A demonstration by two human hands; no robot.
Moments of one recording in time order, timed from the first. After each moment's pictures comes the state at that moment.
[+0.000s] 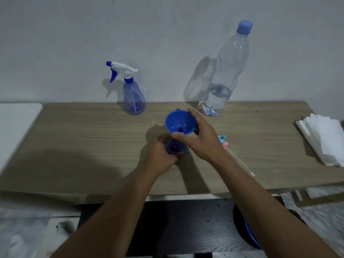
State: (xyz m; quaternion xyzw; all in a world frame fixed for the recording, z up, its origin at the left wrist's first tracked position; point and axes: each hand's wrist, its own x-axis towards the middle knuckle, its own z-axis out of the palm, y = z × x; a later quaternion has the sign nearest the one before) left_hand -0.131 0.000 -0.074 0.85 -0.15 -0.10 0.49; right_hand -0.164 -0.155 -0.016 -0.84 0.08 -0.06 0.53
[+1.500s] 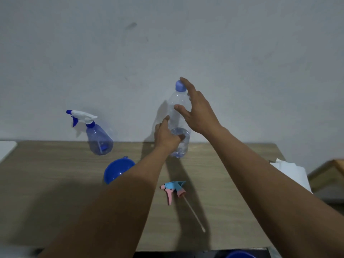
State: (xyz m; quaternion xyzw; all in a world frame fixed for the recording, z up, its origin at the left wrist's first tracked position) left_hand -0.019 -0.234 0.018 0.83 0.01 -0.05 0.55; right_hand -0.048 -0.350 0.103 -0.92 -0.05 -0.20 0.34
